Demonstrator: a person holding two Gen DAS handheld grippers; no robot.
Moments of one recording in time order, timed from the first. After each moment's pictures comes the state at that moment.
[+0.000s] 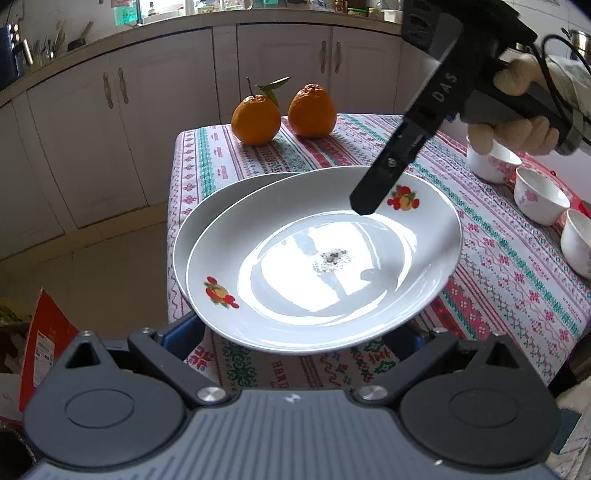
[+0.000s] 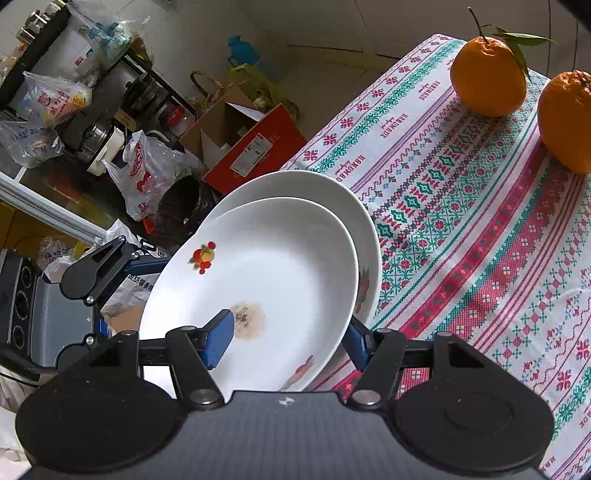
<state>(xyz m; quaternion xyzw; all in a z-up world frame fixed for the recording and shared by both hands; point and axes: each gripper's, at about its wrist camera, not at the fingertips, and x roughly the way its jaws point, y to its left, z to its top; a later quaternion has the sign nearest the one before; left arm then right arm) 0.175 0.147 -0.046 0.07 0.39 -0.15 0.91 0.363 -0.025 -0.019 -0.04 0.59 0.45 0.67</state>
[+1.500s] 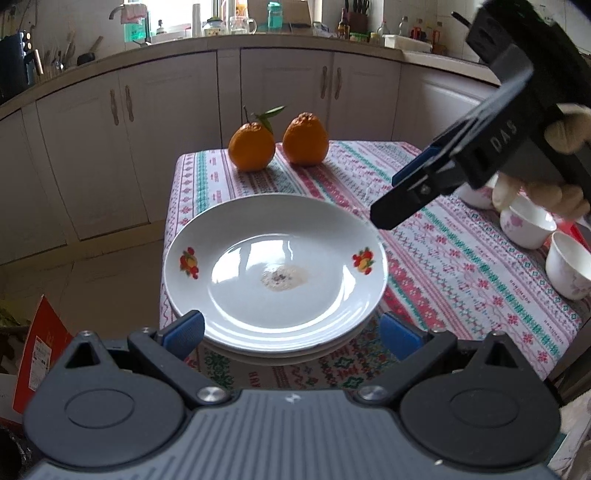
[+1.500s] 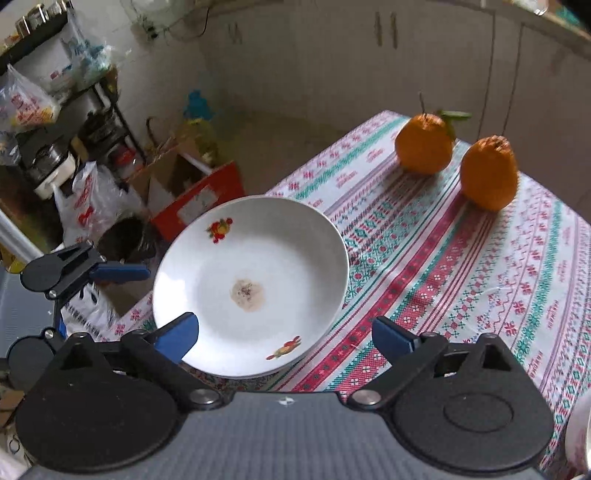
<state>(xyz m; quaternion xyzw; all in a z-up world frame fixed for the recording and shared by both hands) 0.156 0.134 -0.032 0.05 0.35 -0.15 0.92 0.283 -0.045 0.014 -0.09 0.46 0.37 0.80</state>
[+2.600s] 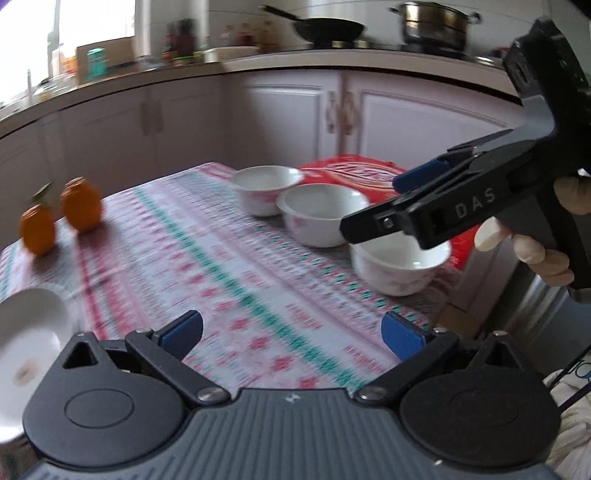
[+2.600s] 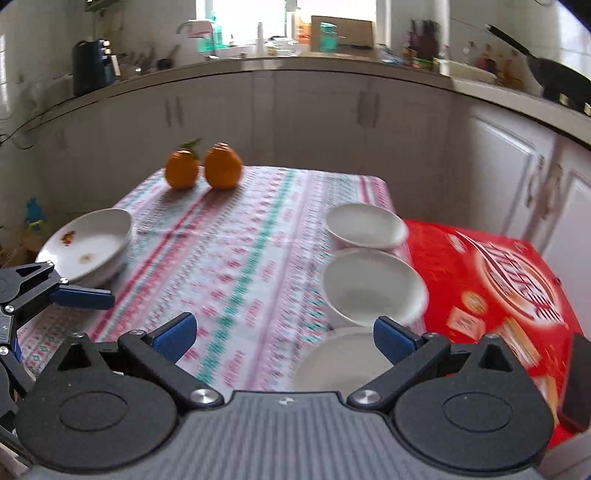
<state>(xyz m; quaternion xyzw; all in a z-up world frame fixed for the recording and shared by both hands) 0.107 -0.057 -0.029 0.13 0.29 -0.37 0.87 0.107 -0.248 0.010 -0.02 0.34 0.06 0.94</state>
